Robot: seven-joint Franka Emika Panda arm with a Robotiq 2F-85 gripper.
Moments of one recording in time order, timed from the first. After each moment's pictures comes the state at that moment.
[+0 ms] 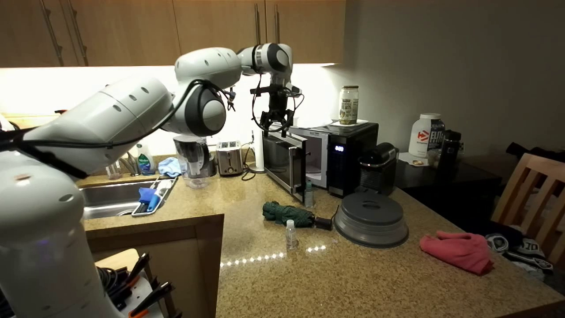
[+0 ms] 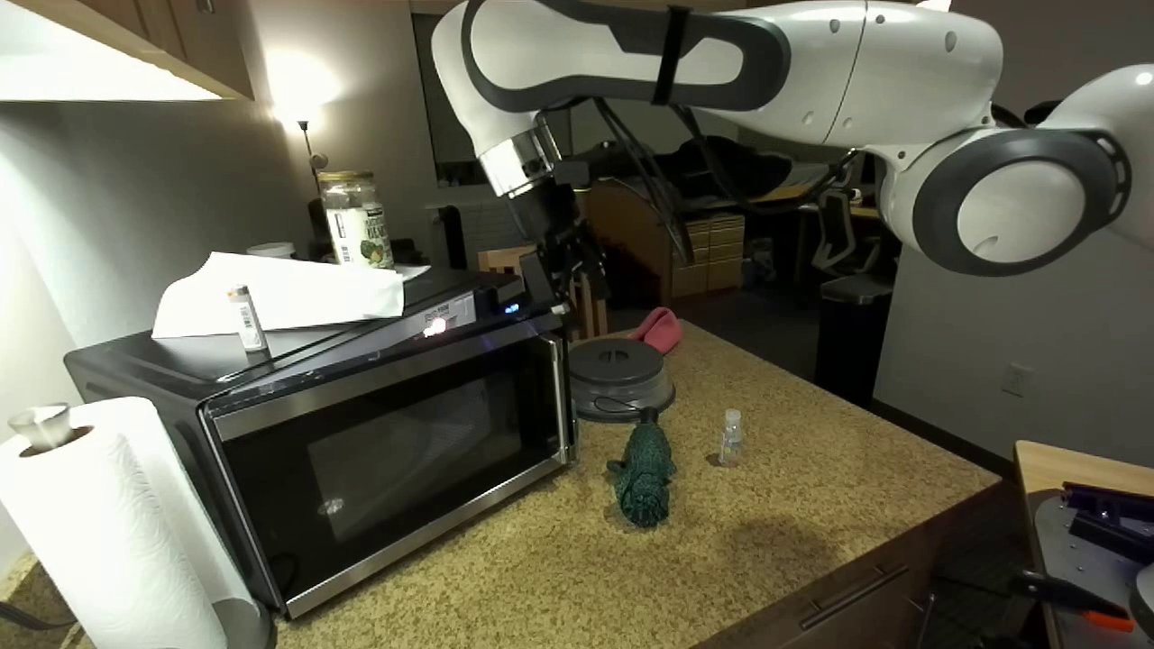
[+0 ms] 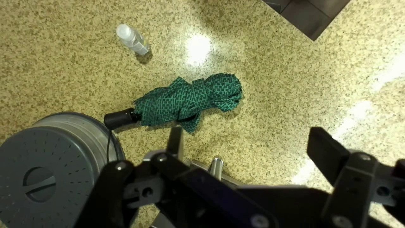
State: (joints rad) arm 0.28 1.05 0.00 -0.35 -0.08 1.04 0.13
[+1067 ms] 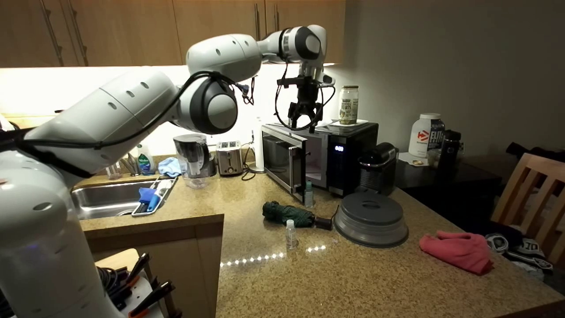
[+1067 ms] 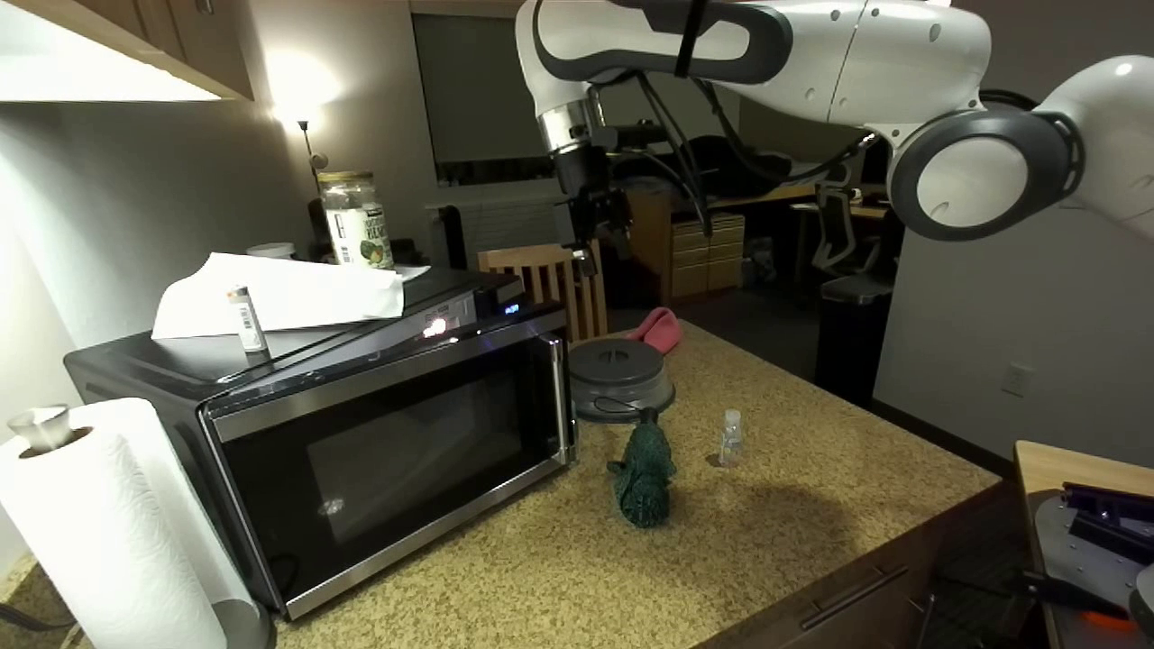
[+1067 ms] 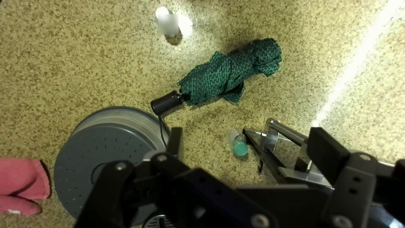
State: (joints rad) arm 0.09 1.01 0.00 -0.35 -0.02 1.11 0.13
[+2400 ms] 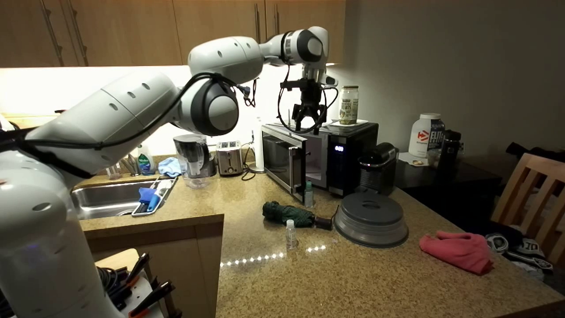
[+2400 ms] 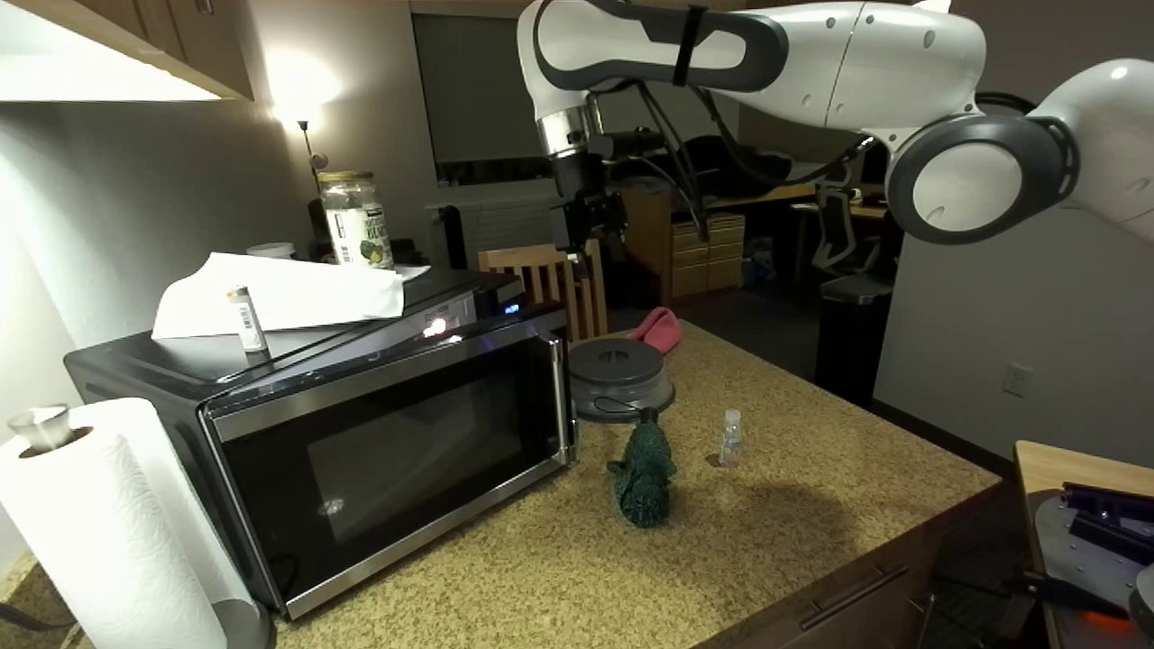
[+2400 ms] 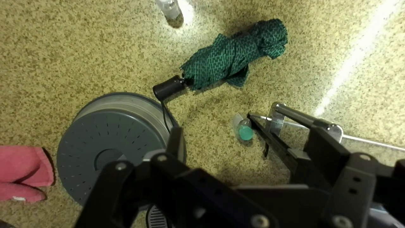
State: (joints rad) arm 0.08 1.02 -0.01 -0.35 -0.02 1.17 0.13
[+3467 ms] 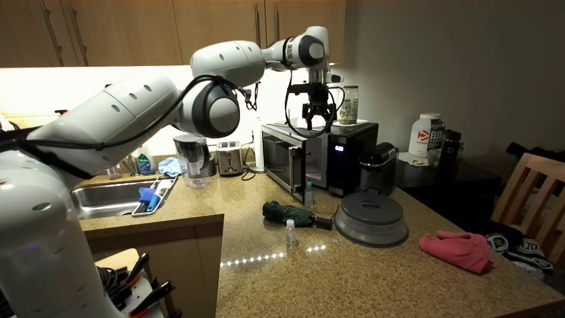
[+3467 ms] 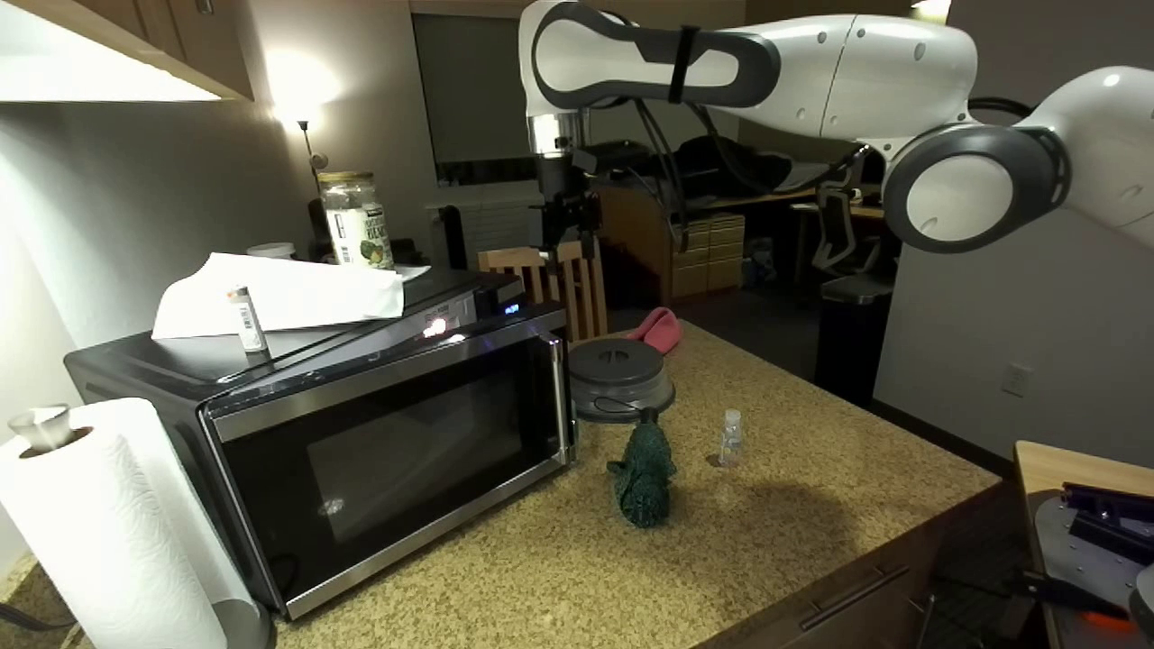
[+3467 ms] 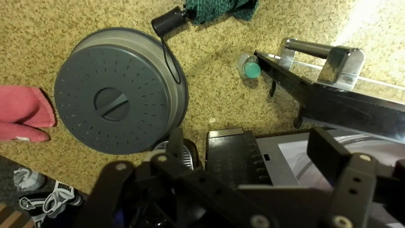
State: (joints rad) arm 0.08 1.04 -0.03 -0.35 -0.03 1.39 0.11
